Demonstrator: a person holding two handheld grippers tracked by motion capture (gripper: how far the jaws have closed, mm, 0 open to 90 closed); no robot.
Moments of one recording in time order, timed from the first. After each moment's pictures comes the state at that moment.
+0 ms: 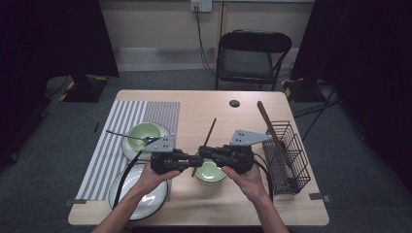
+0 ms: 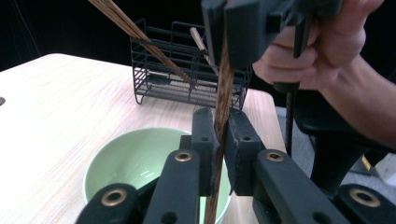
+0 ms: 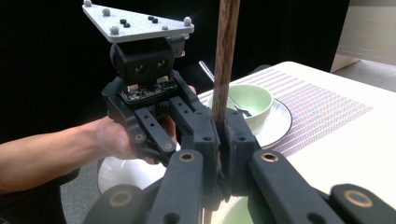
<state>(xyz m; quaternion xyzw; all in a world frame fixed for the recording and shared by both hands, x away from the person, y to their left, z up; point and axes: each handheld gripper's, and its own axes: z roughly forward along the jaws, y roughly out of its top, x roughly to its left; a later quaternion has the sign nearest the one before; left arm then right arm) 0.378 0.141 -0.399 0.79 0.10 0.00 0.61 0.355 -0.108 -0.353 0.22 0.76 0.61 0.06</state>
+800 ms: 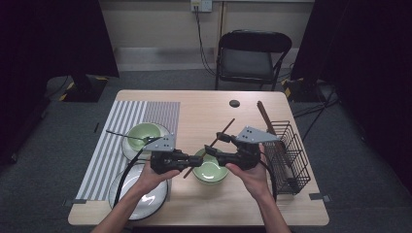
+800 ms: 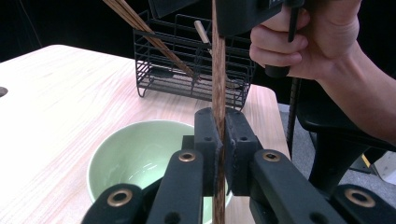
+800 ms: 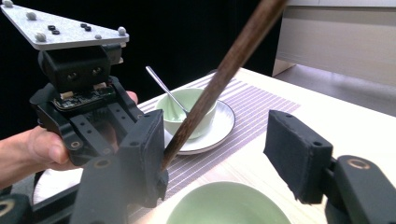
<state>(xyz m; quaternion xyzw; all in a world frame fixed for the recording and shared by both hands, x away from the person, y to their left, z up) 0.381 0.143 -0.399 0.79 0.12 0.00 0.60 0.359 -0.121 -0.352 0.28 0.74 0.59 0.15</state>
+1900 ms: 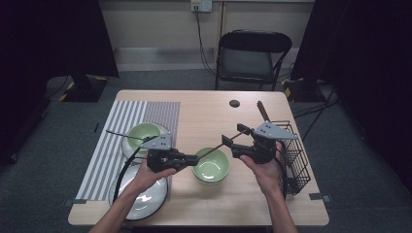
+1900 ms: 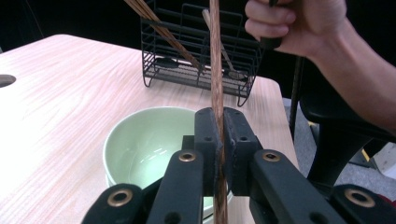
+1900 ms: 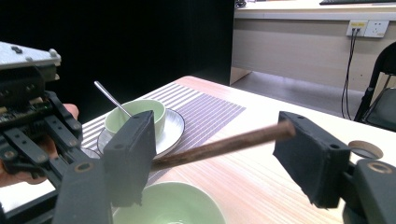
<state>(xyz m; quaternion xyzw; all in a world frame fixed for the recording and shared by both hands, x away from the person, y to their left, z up) 0.388 0.156 -0.401 0.80 0.12 0.00 0.59 0.369 -0.157 -0.350 0.34 0.71 0.58 0.21</state>
